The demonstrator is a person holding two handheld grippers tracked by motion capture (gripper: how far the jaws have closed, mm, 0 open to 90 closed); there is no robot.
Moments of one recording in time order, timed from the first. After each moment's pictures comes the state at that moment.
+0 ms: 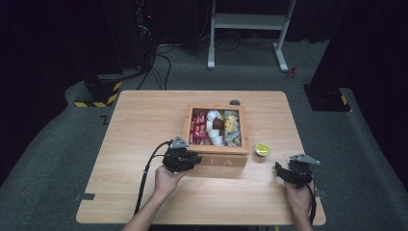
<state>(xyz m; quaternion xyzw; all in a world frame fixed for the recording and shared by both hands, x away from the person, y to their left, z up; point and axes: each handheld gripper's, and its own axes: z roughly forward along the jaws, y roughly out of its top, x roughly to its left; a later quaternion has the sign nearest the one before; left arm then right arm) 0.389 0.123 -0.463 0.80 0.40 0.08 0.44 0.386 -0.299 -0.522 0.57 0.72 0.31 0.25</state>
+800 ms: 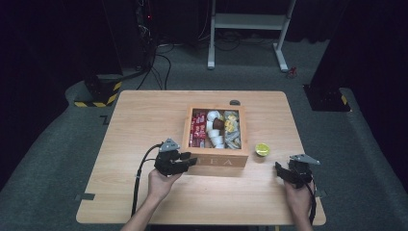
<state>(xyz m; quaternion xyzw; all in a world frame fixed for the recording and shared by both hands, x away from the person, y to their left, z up) 0.374 0.146 -0.457 0.78 0.41 0.09 0.46 0.386 -0.299 -0.522 0.58 0.71 0.31 0.25</state>
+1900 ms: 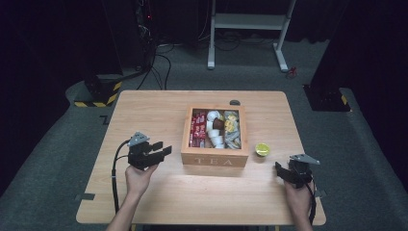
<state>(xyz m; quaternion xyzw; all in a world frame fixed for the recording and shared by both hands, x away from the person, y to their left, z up) 0.375 0.221 -0.442 0.72 0.49 0.15 0.47 0.386 -0.299 -0.522 0.57 0.72 0.31 0.25</state>
